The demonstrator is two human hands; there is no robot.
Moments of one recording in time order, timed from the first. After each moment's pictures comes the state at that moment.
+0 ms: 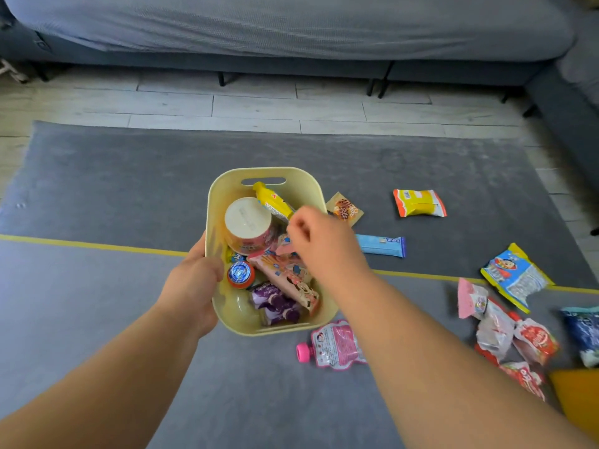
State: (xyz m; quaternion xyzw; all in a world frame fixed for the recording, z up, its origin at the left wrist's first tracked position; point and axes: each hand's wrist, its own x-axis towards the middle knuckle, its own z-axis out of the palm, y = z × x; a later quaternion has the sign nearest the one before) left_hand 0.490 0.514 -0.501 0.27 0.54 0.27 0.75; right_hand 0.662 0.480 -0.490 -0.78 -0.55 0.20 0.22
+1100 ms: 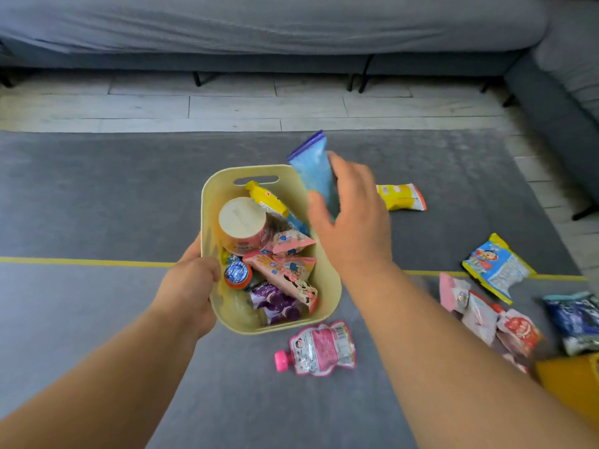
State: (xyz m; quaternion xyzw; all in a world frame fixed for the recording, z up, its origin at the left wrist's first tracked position) left_hand 0.533 0.510 -0.510 0.27 0.53 0.26 0.76; right_hand 0.720 0.468 -0.487 -0.76 -0.52 -0.05 0.38
